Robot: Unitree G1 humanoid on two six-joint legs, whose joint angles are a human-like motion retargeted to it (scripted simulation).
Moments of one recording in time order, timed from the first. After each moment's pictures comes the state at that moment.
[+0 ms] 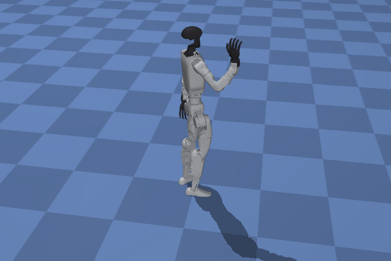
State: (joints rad) left arm 0.04 0.14 0.11 1.64 0.15 0.03 -0.22; right arm -0.51 -0.70 -0.39 -0.17 -0.25 -0.43 -0.79; waist 0.00 -0.01 -0.04; left_leg 0.11 0.04 0.45 0.02 -0.11 -0.01; right_leg 0.08 -0.04 -0.40 0.03 -0.08 0.03
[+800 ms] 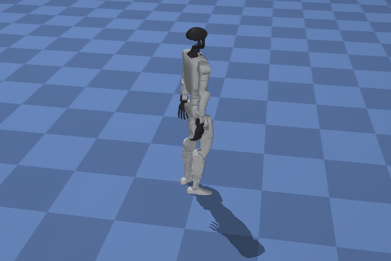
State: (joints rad) left arm 0.05 0.11 0.01 1.61 0.15 0.02 -0.22; right arm 0.10 -0.09 -0.02 1.63 -0.44 0.01 -0.01; waist 0.03 0.02 -0.02; left_leg 0.08 0.00 0.39 0.02 -0.10 0.00; right_leg 0.08 -0.04 -0.44 0.02 -0.09 0.01
